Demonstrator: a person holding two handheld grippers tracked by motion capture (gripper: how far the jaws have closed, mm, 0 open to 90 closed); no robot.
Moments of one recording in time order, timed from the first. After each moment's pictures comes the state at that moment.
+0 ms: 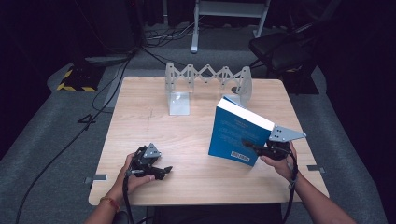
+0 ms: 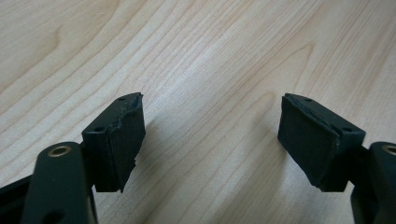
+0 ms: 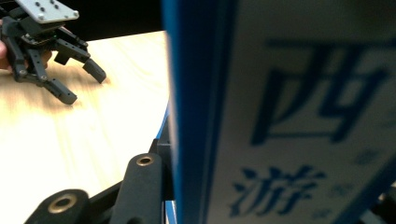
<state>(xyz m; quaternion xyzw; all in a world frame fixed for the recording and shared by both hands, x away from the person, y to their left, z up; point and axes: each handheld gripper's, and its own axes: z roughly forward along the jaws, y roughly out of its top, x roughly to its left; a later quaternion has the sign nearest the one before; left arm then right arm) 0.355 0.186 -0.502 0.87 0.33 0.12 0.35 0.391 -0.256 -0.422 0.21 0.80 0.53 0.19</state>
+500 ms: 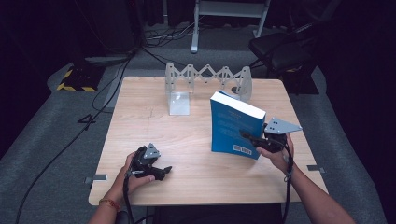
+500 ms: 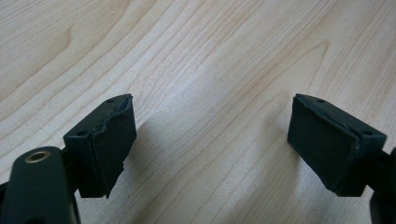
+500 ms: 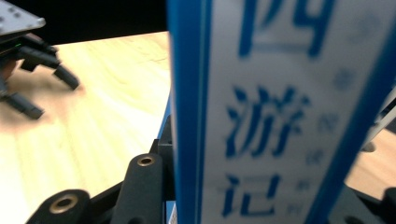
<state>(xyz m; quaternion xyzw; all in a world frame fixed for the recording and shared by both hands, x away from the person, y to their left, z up) 0.358 0.188 -0.504 0.86 0.34 0.13 0.35 0.409 -0.242 -0.405 0.22 0.80 0.51 0.23</state>
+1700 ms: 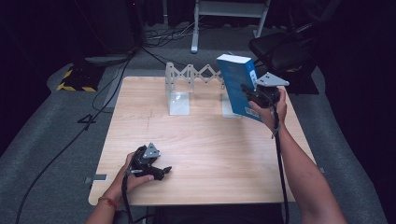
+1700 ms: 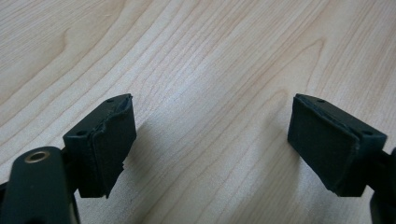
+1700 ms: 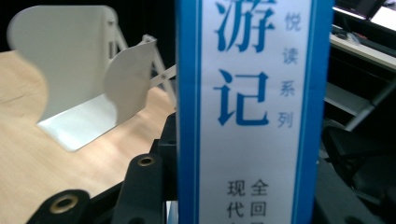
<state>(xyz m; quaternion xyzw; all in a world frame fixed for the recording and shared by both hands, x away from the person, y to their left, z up) 0.361 0.191 -0.504 0.87 0.32 0.12 0.35 0.516 -0.214 -0.342 0.32 0.76 0.44 0.36</state>
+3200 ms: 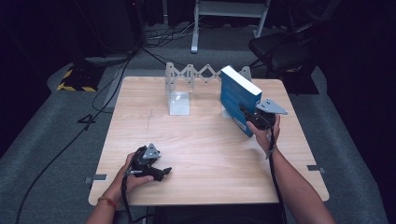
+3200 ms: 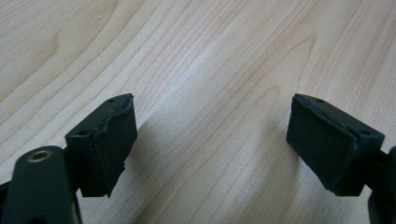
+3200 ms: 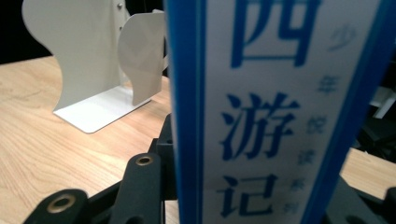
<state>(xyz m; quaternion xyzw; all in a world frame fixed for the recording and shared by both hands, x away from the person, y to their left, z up) 0.360 0.191 -0.504 0.87 0.31 0.12 0.35 0.490 -0.231 -0.431 0.34 0.71 0.51 0.34</state>
